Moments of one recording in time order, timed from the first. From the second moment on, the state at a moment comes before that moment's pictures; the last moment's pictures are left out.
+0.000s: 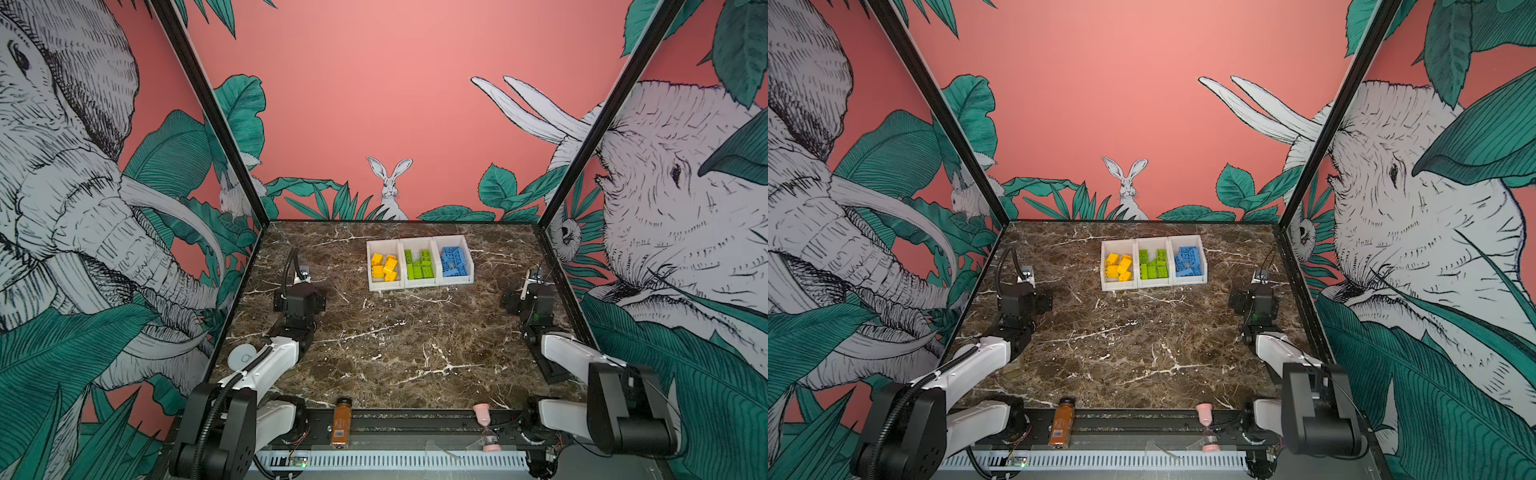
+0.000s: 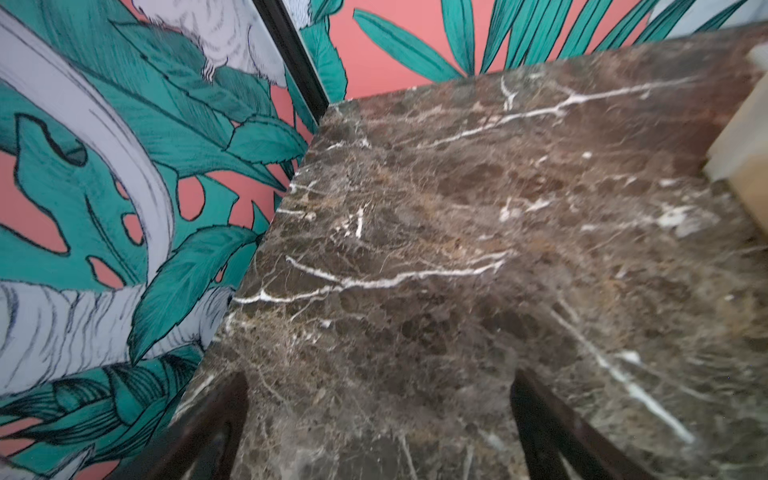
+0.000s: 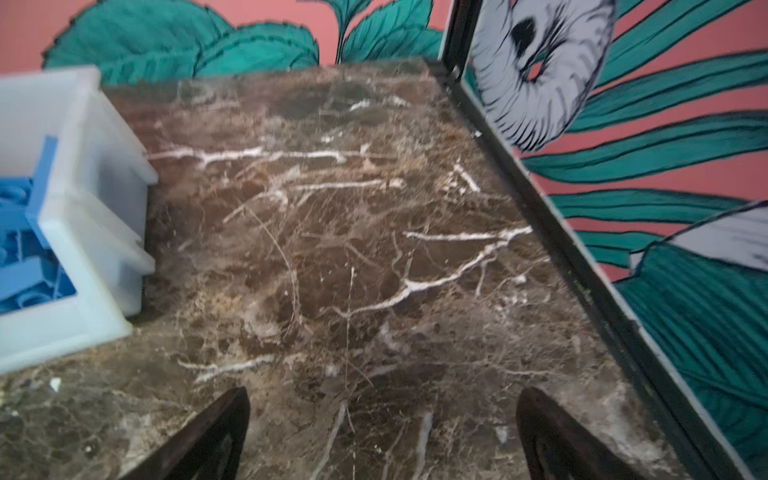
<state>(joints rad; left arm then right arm) -0.18 1.15 0.42 0.25 -0.48 0.09 -0.01 1.31 0.43 0.33 0.22 0.07</state>
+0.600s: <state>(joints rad) -0.04 1.57 0.40 0.77 -0.09 0.11 0.00 1.53 0.40 0.70 0.08 -0.06</state>
